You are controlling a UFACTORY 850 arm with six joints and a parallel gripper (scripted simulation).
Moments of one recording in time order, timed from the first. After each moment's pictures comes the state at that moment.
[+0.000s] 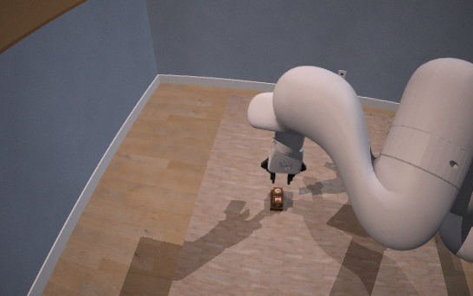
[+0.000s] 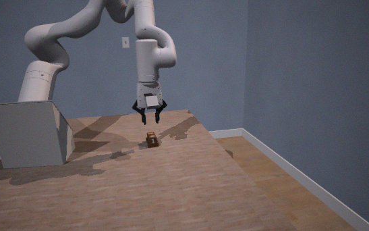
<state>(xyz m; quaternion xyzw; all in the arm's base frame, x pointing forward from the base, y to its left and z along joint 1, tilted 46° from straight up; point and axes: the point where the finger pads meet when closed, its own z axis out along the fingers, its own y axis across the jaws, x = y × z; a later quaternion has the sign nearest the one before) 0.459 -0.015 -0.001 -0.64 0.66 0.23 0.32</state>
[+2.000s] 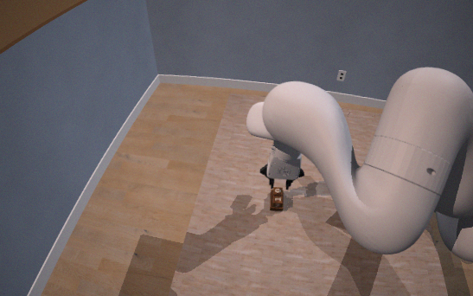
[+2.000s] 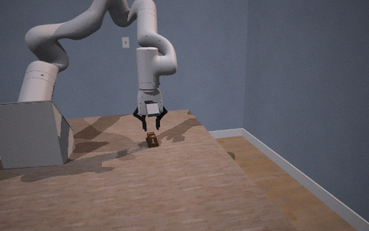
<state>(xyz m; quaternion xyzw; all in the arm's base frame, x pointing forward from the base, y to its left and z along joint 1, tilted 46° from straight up) 0.463 0.005 -0.021 -0.64 0.66 0.23 0.32</state>
